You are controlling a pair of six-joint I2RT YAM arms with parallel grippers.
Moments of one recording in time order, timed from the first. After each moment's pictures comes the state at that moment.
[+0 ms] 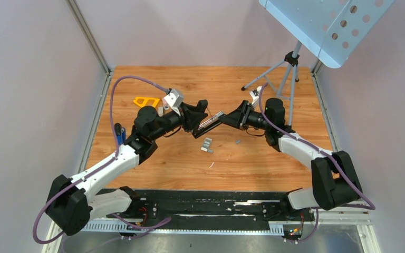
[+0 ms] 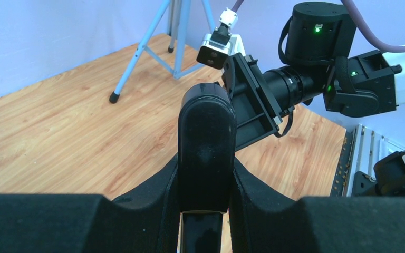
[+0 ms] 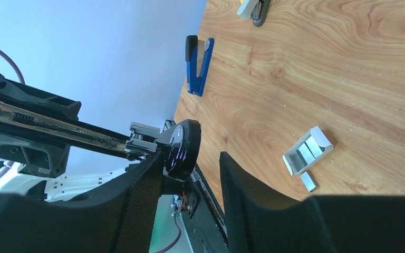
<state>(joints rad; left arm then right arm) -0.60 1.11 0.72 0.48 0.40 -0.22 0.32 1.38 0.69 0.48 -0.77 0.96</state>
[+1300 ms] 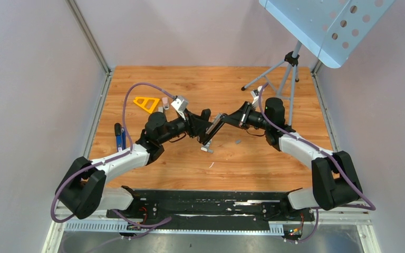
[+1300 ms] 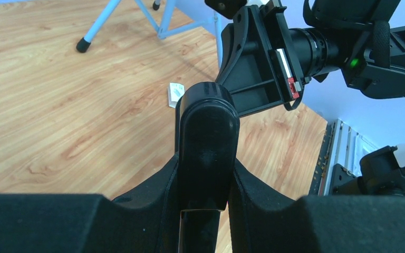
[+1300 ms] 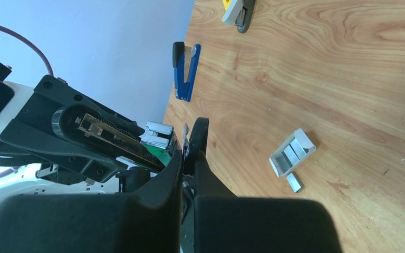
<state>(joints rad) -0.60 1.28 0.60 0.71 0.42 -0.39 0.32 1.38 0.70 0.44 -0.73 0.93</state>
